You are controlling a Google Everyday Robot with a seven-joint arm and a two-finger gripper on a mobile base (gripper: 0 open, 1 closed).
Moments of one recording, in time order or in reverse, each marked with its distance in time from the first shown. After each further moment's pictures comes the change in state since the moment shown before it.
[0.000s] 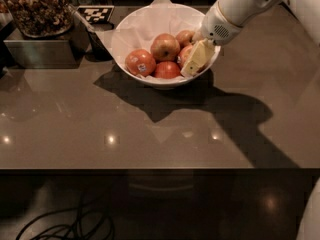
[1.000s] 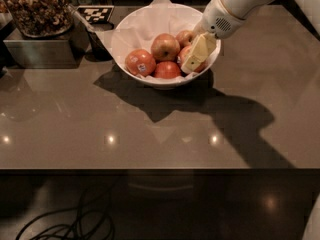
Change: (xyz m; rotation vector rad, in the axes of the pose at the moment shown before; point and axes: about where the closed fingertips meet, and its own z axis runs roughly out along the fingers) arm -0.011 0.001 -0.017 0.025 -0.006 -0.034
